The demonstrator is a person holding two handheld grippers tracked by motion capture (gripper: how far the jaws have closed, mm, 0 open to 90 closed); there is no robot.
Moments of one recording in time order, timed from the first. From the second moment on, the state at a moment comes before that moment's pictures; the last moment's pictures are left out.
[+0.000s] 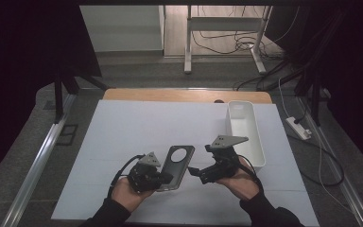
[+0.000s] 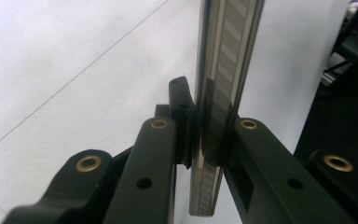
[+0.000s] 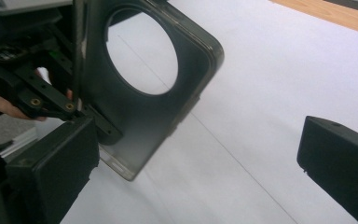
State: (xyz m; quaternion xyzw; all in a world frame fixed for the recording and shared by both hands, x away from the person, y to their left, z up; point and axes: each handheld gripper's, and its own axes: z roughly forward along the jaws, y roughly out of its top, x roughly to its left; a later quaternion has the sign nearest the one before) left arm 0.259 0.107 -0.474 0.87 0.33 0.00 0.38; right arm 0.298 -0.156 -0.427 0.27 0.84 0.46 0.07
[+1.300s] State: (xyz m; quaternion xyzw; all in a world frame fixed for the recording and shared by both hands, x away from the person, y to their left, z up) left arm 0.250 0.099 -0.479 0.85 0.29 -0.08 0.43; right arm 0.294 -0.173 -0.403 0.26 0.83 0.50 0.04
